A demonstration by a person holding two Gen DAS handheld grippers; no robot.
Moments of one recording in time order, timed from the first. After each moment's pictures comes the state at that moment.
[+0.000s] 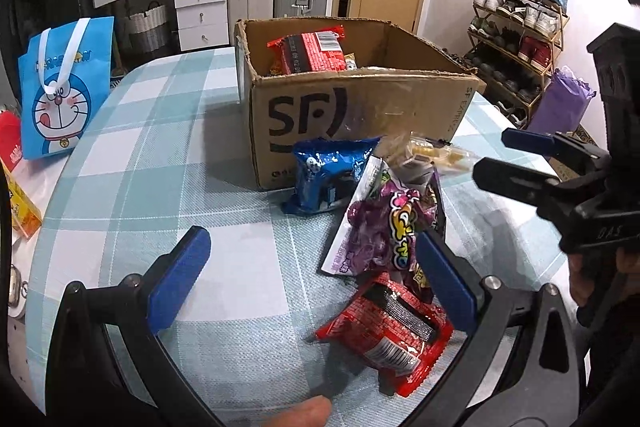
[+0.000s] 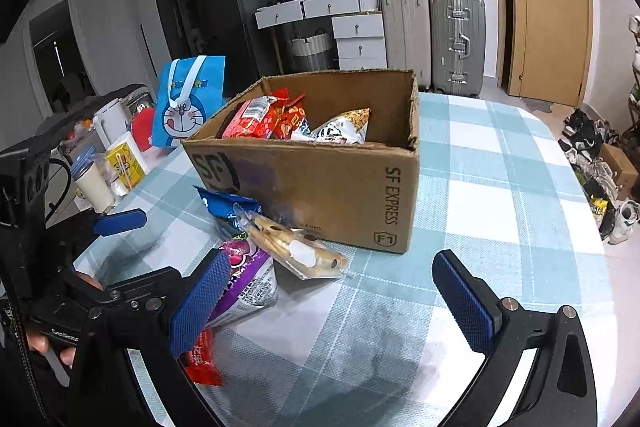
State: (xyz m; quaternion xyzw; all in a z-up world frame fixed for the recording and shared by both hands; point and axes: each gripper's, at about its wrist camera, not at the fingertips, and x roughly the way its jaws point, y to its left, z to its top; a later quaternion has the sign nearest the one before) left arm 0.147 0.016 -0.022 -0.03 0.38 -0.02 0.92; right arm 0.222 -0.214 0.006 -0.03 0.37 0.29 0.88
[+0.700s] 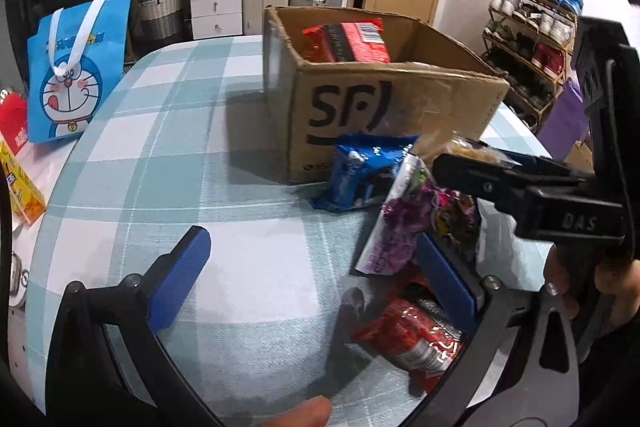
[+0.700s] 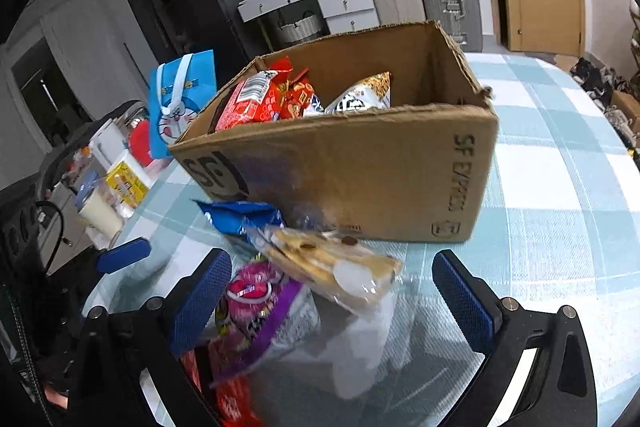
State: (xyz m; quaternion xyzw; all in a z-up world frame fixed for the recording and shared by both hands) left arm 0.157 0.043 -0.035 -0.06 0.39 0.00 0.92; right arm 0.251 -0.173 -0.023 0.03 0.42 0.28 0.86
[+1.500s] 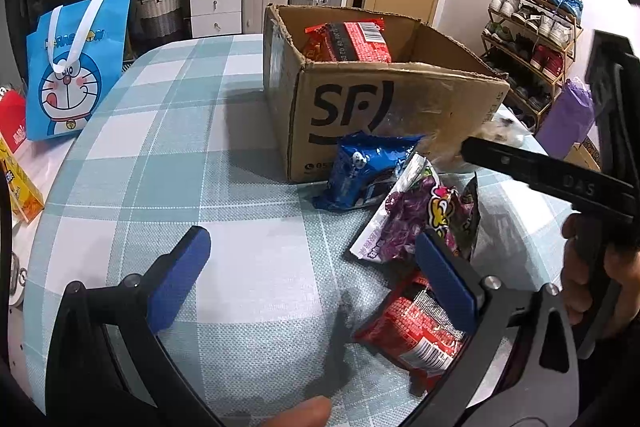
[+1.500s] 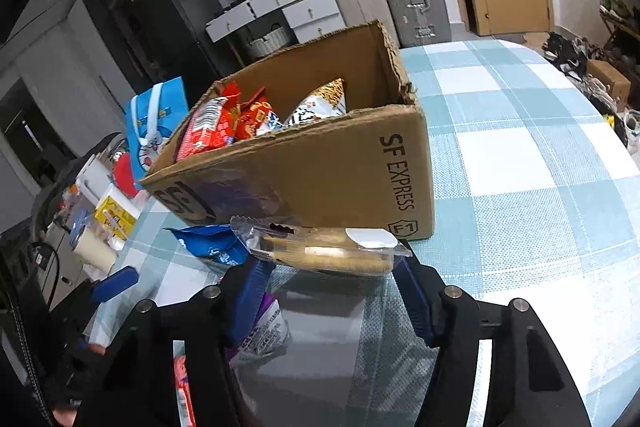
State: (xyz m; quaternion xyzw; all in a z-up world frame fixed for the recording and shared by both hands) left arm 0.155 0.042 -0.037 -0.06 0.39 -0.01 0.92; right arm 0.257 -0.200 -0.026 0.08 0.42 0.24 0.87
